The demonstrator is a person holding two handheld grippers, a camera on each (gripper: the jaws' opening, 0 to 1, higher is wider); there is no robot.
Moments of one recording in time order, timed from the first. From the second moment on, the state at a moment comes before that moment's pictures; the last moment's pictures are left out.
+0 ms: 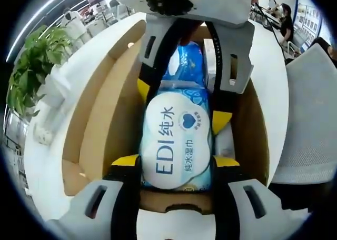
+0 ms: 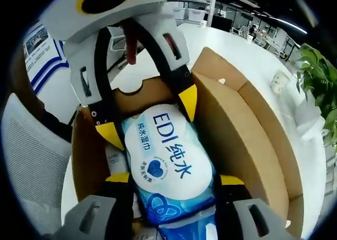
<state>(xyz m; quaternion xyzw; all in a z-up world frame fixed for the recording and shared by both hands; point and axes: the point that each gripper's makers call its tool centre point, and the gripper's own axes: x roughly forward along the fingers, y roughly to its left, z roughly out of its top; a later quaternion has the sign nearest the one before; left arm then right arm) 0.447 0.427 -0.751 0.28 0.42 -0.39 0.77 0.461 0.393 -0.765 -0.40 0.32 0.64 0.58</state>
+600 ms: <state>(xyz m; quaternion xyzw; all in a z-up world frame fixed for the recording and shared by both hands) 0.455 0.413 -0.768 0.30 0.43 -0.42 0.74 0.466 0.395 -0.786 -0.43 0.31 0.65 0.54</state>
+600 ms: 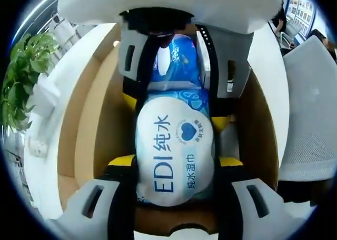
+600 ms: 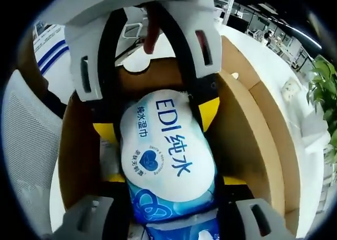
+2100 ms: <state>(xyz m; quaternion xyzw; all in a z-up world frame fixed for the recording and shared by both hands) 0.437 0.395 -0.729 0.29 0.39 -0.50 0.72 0.449 0.392 -0.742 -0.42 0.30 0.67 0.53</state>
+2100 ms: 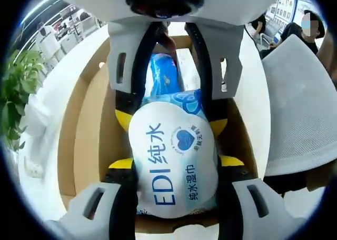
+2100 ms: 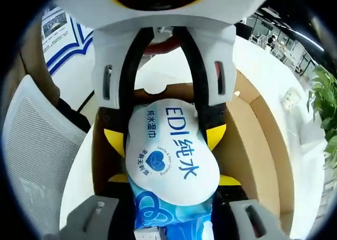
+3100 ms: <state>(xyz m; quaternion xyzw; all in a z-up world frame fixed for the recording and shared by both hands) 0.434 0.355 -0.680 0.33 0.35 -0.51 0.71 0.445 0.354 -0.692 -0.42 0.28 0.64 0.57</state>
